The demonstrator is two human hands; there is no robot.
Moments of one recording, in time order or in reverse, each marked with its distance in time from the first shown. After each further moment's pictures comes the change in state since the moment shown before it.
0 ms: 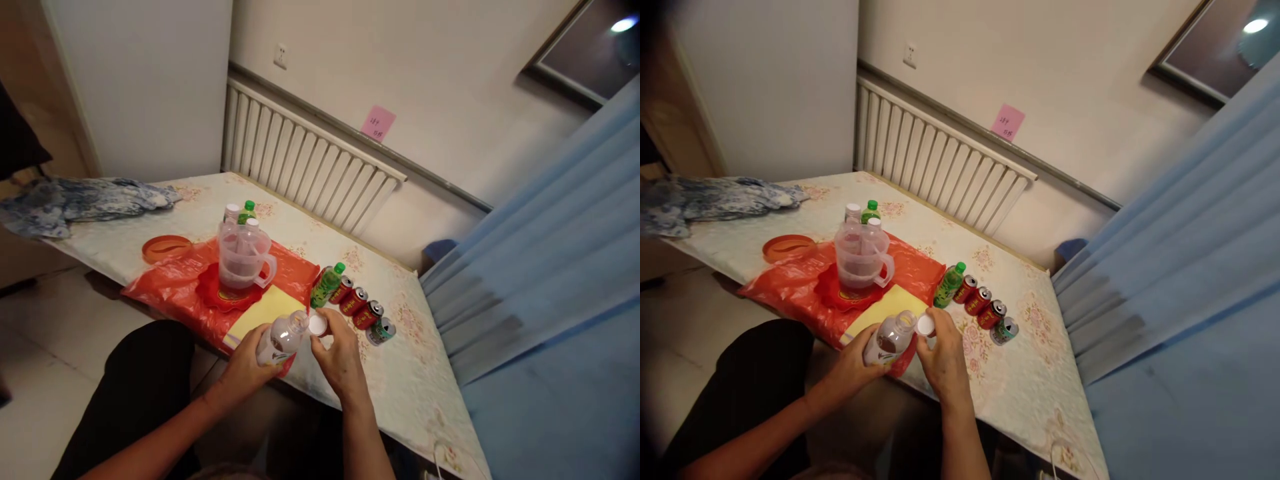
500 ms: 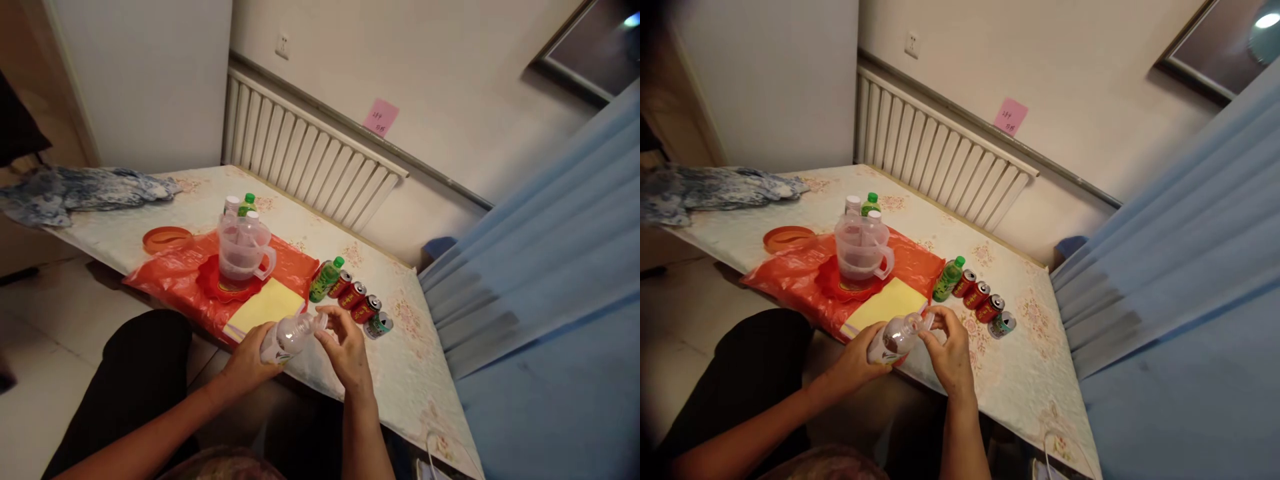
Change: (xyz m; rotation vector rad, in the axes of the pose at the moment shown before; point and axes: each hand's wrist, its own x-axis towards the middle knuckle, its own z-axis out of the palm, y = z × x) left_hand -0.008 -0.008 0.010 0.067 -0.044 0.090; right_hand -0.010 0.005 -0.014 0.409 -0.040 0.164
